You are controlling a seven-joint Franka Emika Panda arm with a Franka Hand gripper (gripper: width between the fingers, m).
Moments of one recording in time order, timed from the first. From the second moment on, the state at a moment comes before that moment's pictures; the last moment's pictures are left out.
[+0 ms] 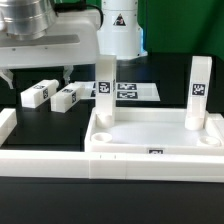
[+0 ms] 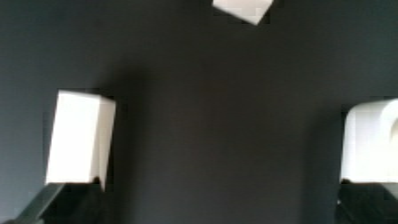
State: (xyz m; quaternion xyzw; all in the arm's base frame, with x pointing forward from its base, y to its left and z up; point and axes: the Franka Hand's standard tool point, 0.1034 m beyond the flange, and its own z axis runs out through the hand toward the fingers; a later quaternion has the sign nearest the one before) arm 0.518 -0.173 0.080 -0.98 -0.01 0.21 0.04
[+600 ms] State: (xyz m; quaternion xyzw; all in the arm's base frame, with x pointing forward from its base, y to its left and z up) arm 0.494 -0.181 0.069 -0.97 0.06 0.23 0.05
